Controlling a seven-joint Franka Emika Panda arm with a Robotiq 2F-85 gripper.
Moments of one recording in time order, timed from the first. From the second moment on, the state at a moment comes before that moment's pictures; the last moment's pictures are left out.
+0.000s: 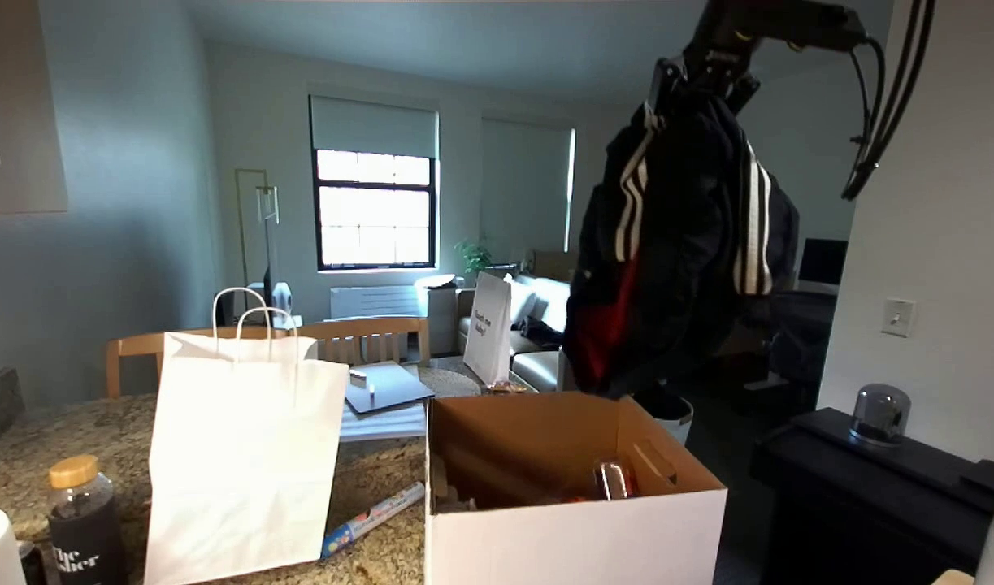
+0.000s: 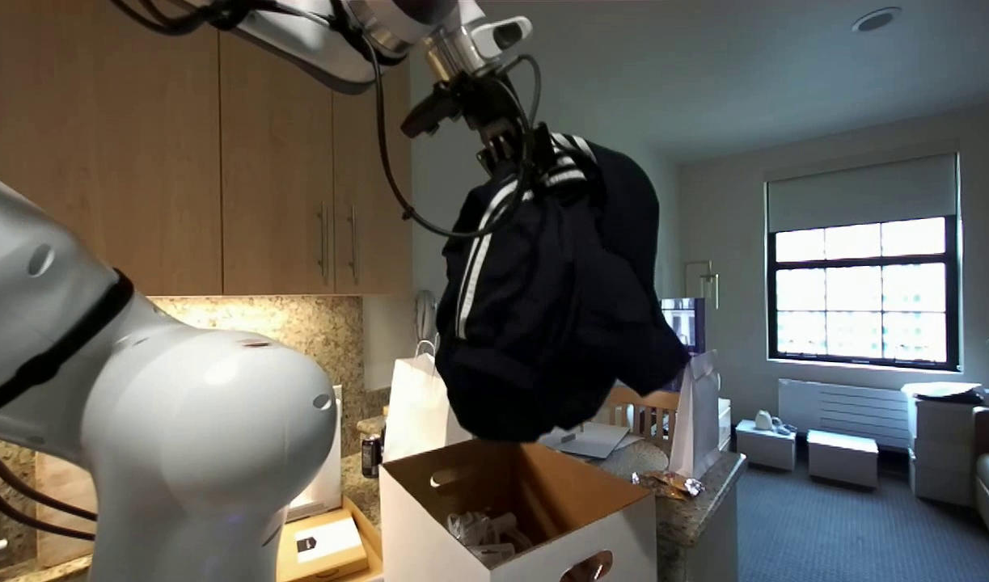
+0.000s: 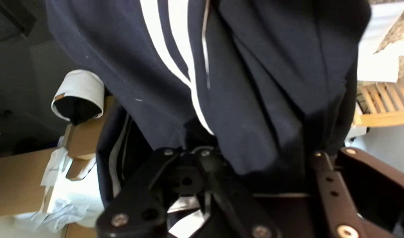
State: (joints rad) arm 0.05 -0.89 -0.05 -2.37 -0.21 2.09 0.41
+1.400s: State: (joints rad) arm 0.11 -0.69 0.07 -2.61 -0.07 2.38 0.08
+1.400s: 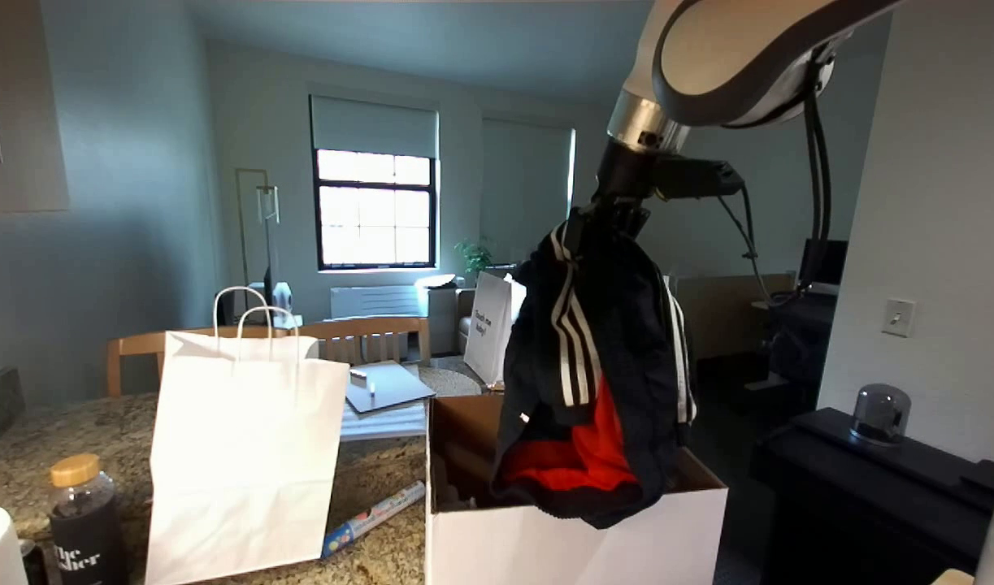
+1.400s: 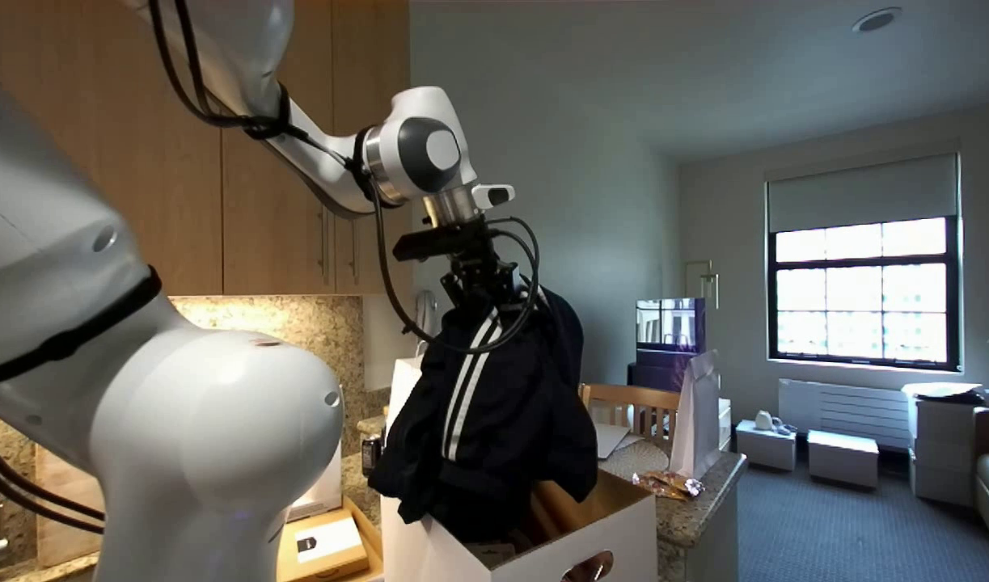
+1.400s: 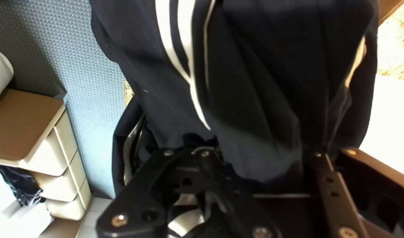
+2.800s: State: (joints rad) arm -0.01 -0.27 0.15 -2.45 -0.13 2.67 0.27
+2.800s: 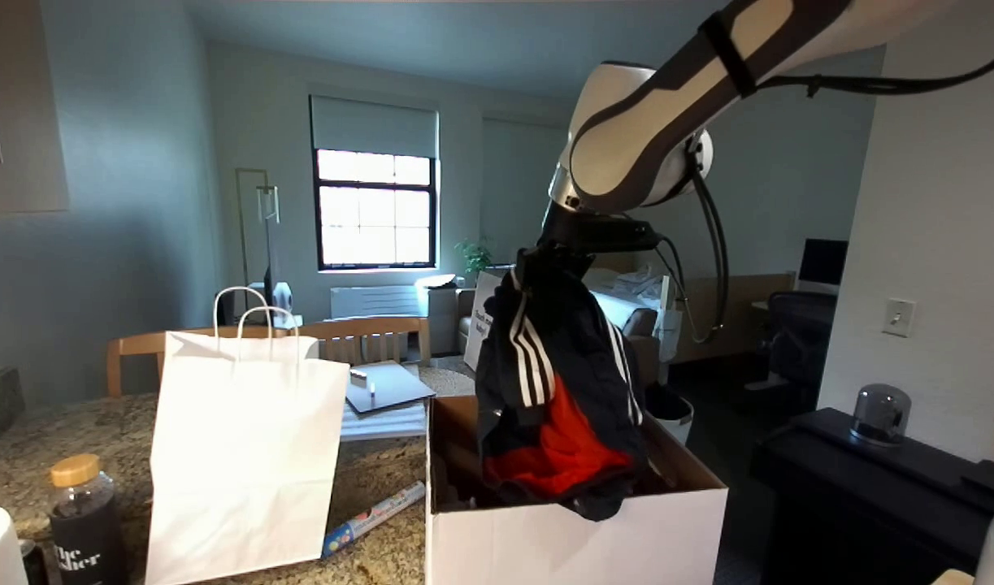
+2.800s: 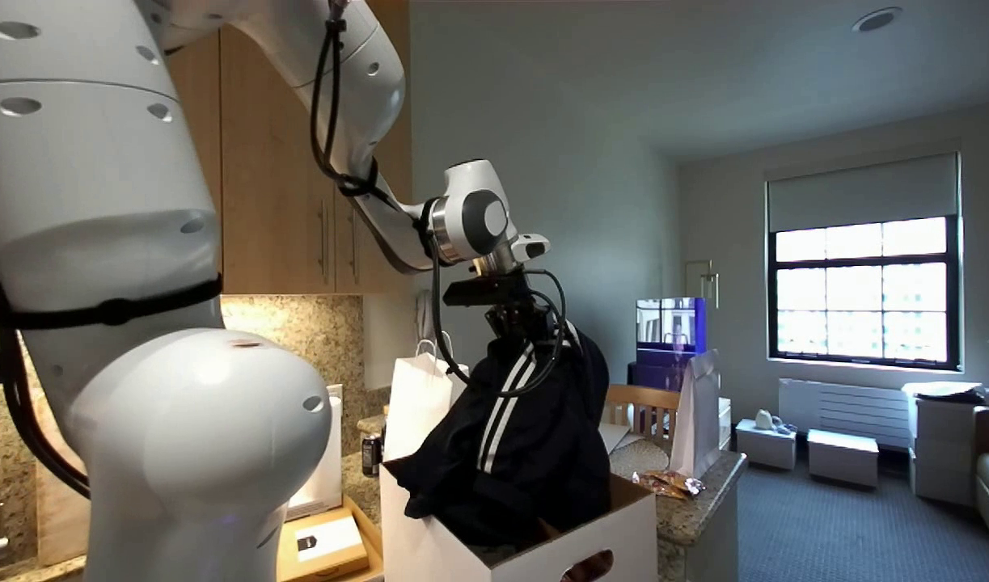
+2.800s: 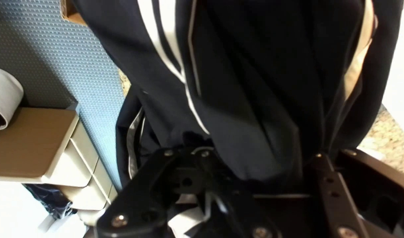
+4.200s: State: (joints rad) arm 0.05 -0.01 0.07 -2.50 -0.01 2.56 0.25
